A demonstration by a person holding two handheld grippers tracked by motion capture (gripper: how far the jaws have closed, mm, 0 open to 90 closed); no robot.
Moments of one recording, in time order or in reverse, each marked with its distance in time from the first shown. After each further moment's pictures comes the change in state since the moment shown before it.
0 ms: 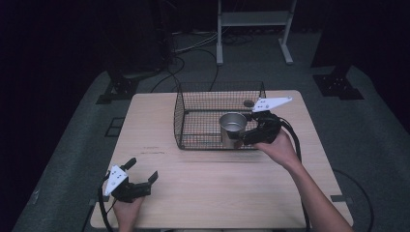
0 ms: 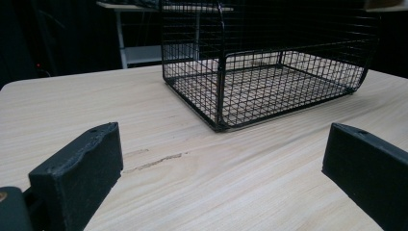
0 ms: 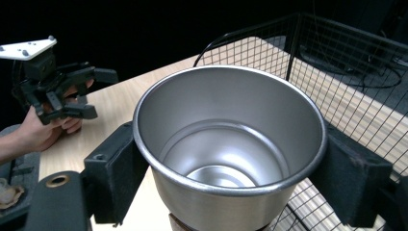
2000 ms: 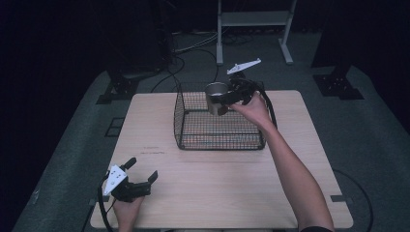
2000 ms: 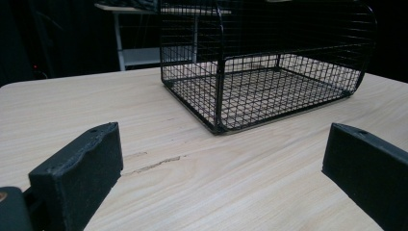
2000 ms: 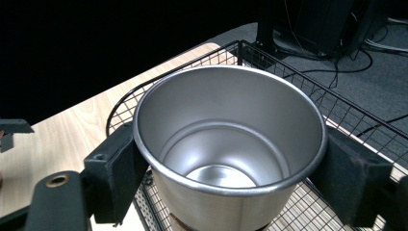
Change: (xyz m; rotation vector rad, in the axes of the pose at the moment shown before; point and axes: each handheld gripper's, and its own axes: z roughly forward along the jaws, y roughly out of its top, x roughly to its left) left arm 0.001 0.000 0.000 -0.010 -0.011 -0.011; right arm -0.072 0.074 0.077 0.079 -0.089 0.065
